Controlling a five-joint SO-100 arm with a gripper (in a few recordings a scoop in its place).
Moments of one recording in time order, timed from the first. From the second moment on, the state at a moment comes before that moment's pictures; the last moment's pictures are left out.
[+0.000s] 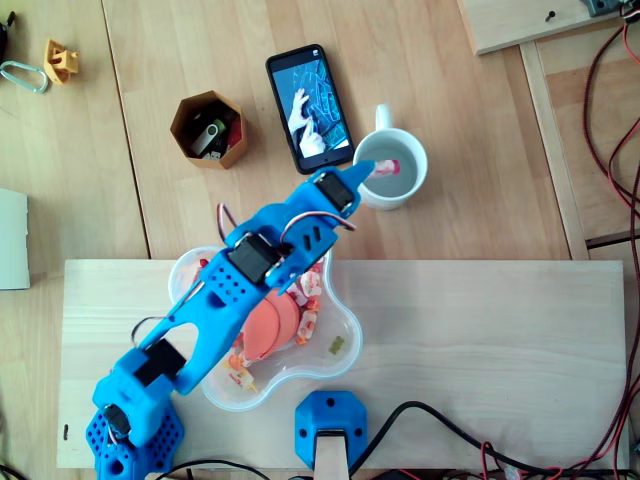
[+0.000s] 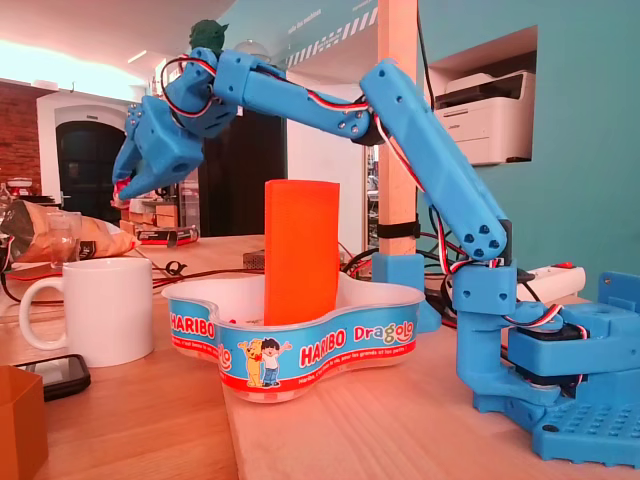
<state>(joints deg) 44.7 53.5 29.7 55.2 5.8</state>
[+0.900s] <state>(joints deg) 45.6 47.3 25.3 55.2 5.8</state>
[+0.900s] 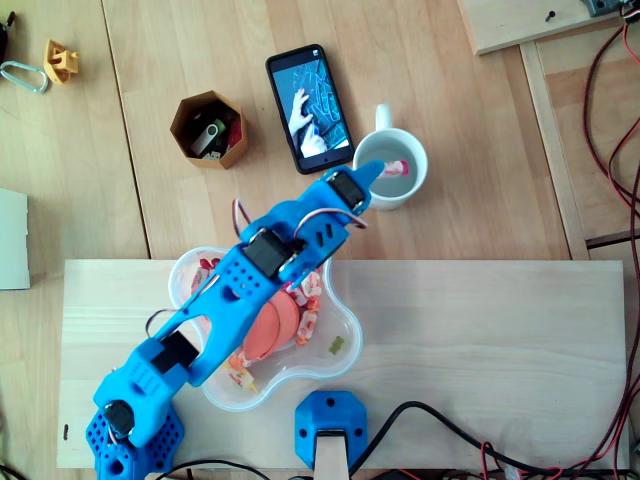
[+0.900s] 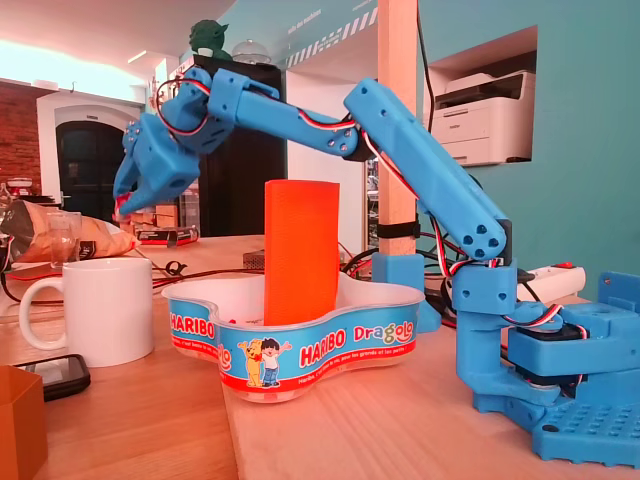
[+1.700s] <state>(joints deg) 45.4 45.4 25.2 48.2 5.8</state>
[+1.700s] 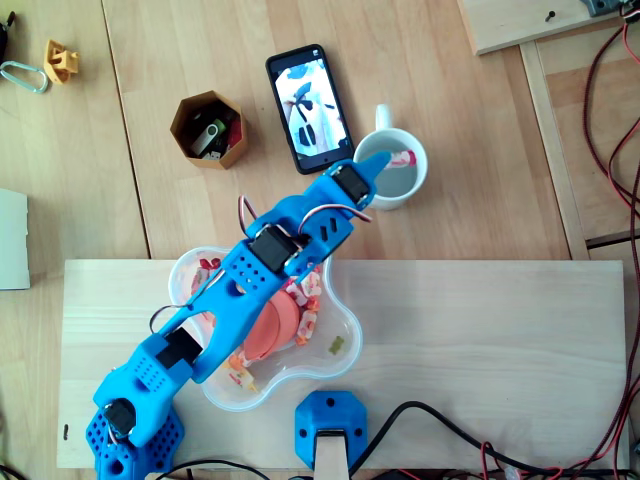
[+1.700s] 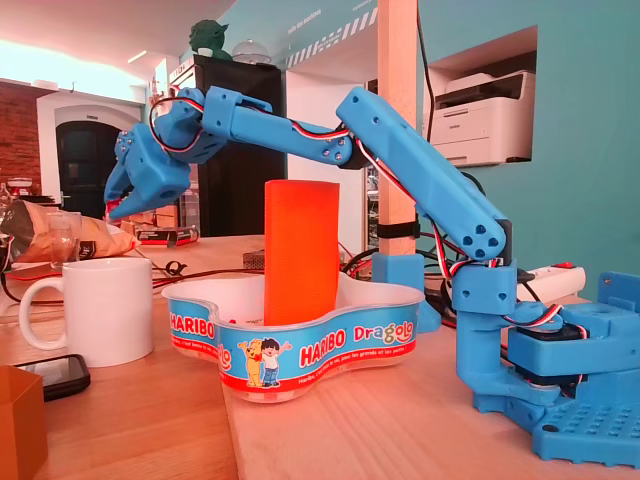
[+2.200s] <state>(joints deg) 45.4 44.2 25.2 48.2 5.8</state>
